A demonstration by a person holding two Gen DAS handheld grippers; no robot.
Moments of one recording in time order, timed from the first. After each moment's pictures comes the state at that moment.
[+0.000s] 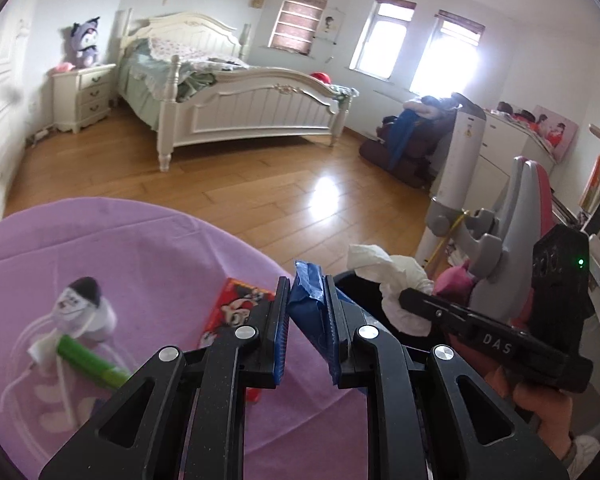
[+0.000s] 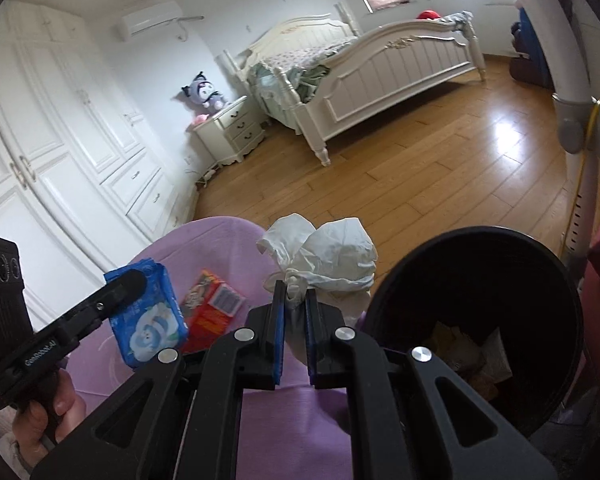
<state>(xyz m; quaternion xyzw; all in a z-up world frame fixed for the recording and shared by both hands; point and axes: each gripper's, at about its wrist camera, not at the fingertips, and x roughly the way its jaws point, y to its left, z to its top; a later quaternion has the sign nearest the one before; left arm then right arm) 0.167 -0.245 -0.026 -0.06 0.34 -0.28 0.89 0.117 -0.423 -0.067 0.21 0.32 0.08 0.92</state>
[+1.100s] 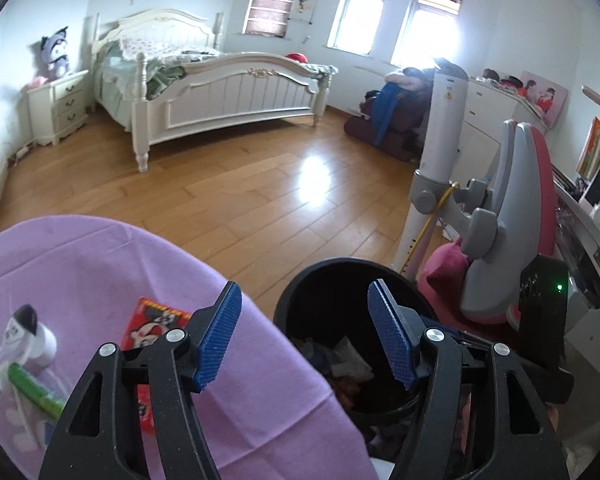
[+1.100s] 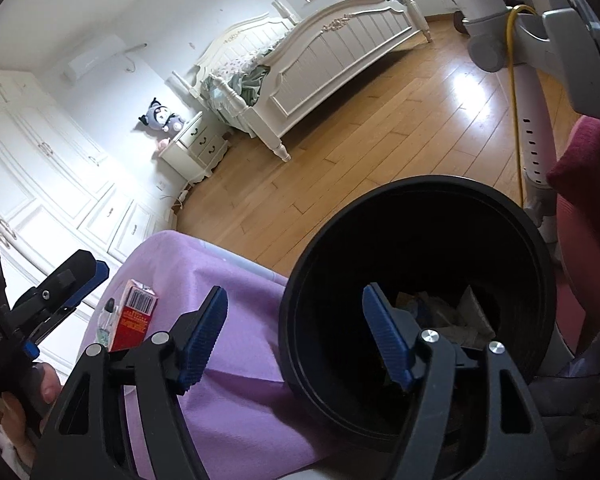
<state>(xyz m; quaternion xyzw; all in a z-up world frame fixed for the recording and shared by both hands) 0.171 -0.310 -0.030 -0.02 0.36 -0.29 0.89 0.092 -0.473 -0.101 0.29 0.33 0.06 0.90</state>
